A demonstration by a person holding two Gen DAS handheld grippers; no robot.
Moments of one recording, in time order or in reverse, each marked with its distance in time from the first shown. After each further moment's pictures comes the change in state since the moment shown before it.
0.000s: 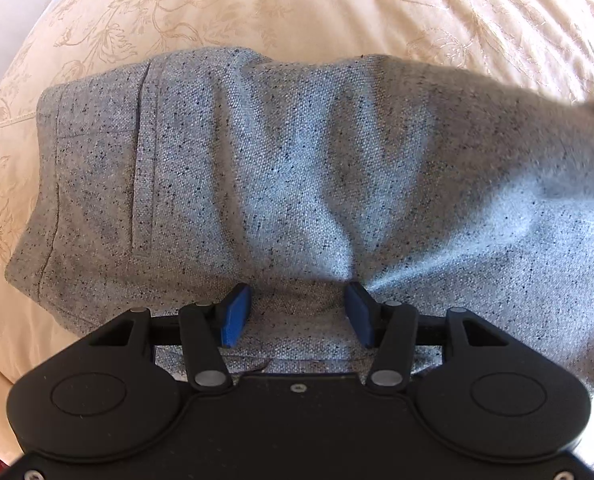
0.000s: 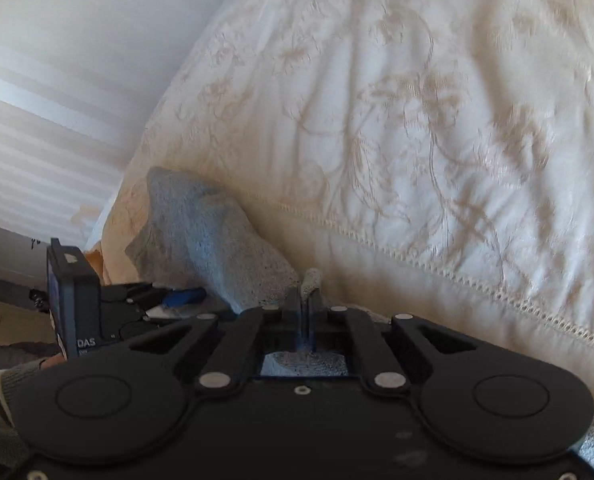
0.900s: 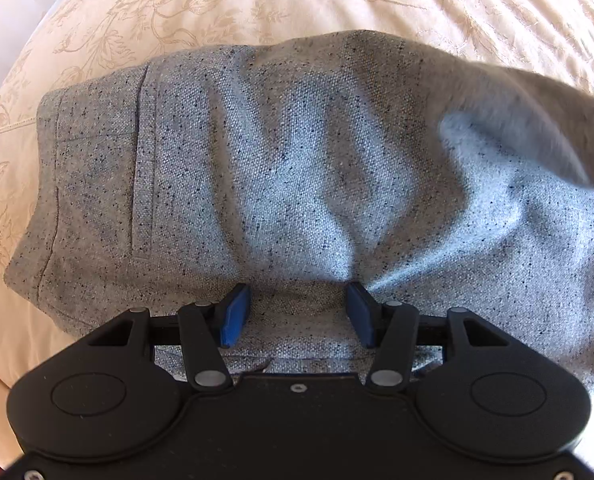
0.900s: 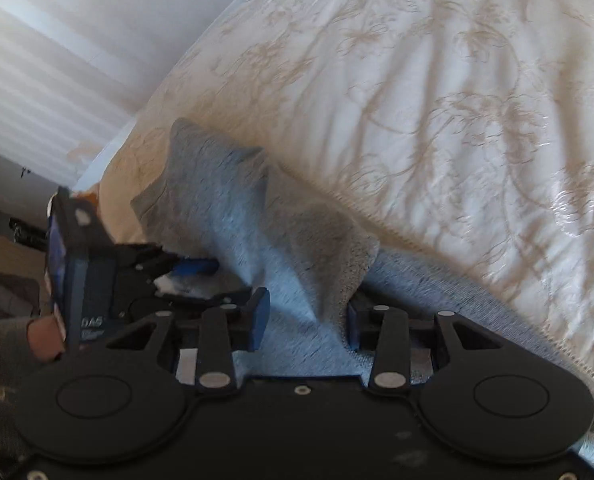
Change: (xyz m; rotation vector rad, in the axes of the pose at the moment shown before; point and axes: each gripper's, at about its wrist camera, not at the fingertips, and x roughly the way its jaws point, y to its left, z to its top) left arm 0.004 0.004 -0.009 0.003 -0.024 -0.005; right arm 0.062 0.047 -0.016 -0.183 0.308 0.028
